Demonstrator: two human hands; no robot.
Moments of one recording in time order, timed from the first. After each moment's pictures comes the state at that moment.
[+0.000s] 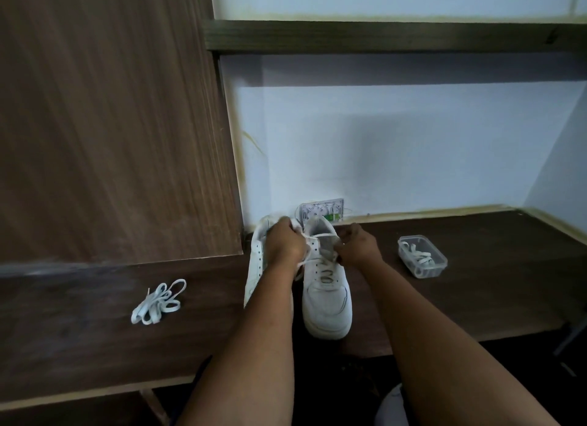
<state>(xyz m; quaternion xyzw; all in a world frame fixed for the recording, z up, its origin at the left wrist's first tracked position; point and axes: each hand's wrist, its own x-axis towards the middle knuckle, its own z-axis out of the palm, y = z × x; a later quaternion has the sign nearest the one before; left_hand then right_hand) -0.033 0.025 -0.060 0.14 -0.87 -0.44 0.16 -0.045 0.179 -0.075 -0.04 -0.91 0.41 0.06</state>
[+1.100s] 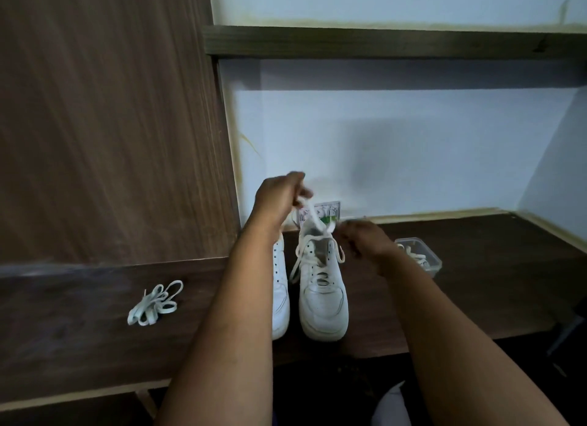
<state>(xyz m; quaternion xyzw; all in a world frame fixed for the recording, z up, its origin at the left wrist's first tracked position) 0.016 0.017 0.051 0.00 -0.74 -0.66 0.08 -0.019 0.197 -0.033 0.04 -0.77 0.64 -0.06</state>
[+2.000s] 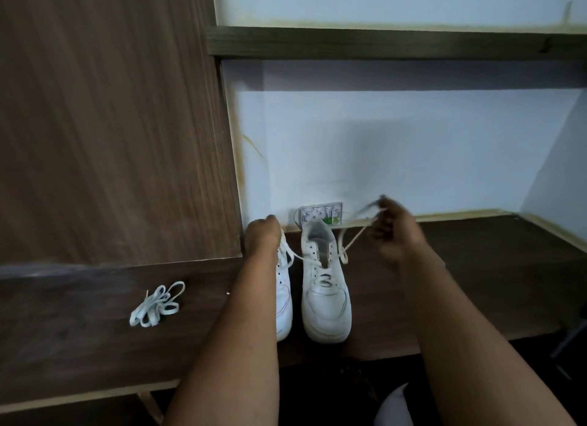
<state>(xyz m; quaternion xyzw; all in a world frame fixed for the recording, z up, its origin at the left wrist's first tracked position) -0.060 -0.011 -0.053 0.25 -0.71 -0.65 0.09 -0.026 0.222 -0.014 -0.08 -0.45 0.89 0.00</state>
